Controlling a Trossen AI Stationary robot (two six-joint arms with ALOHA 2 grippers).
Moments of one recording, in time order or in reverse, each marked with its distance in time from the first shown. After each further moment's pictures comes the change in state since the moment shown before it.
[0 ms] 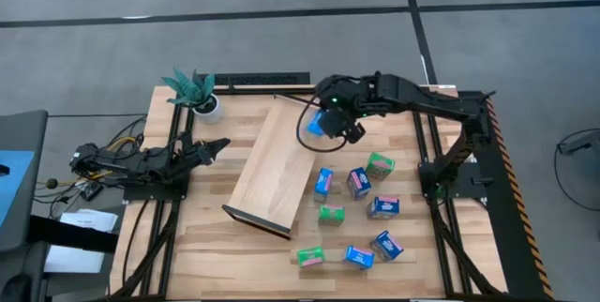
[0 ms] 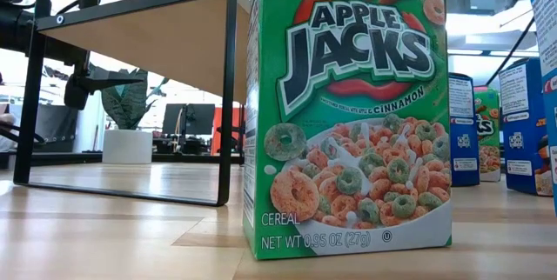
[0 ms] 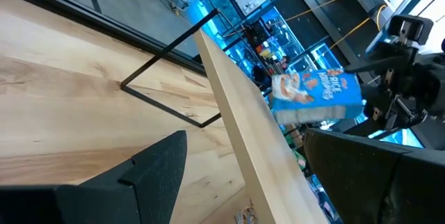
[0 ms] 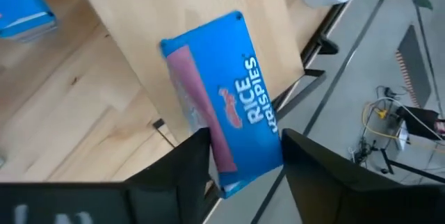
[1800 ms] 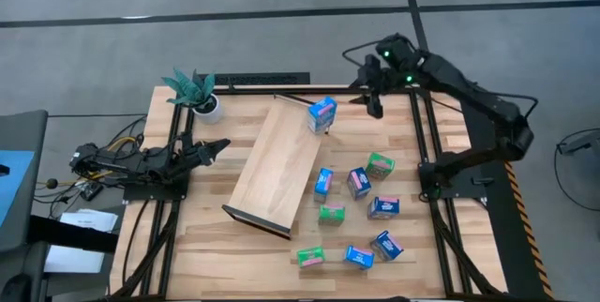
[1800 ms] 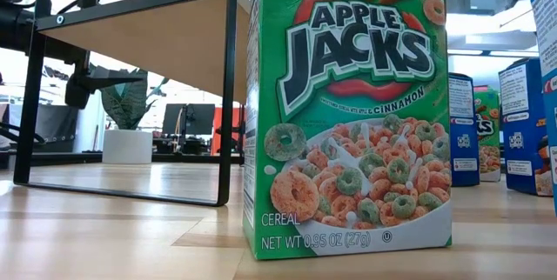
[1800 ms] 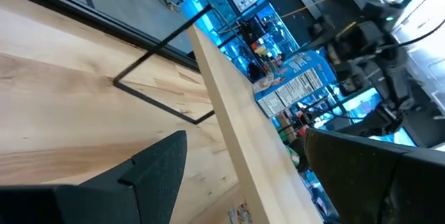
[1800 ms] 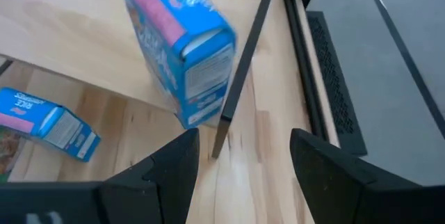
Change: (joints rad) left arm 0.000 0.000 0.000 0.011 0.027 -0.006; right arm -0.508 -0.341 -0.519 0.352 -0.605 0.499
